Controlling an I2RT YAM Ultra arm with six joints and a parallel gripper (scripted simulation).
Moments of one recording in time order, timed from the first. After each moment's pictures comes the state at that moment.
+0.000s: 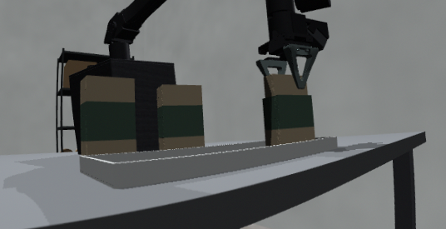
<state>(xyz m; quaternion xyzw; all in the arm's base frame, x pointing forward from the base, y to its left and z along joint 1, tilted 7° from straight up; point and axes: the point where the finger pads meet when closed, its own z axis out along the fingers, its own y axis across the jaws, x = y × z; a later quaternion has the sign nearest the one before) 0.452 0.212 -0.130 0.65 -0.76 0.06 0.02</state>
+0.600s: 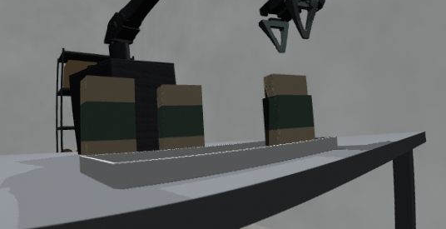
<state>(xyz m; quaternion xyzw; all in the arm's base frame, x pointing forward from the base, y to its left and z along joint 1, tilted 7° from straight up) 0.465 0.229 -0.043 0.65 -0.76 0.07 -0.01</state>
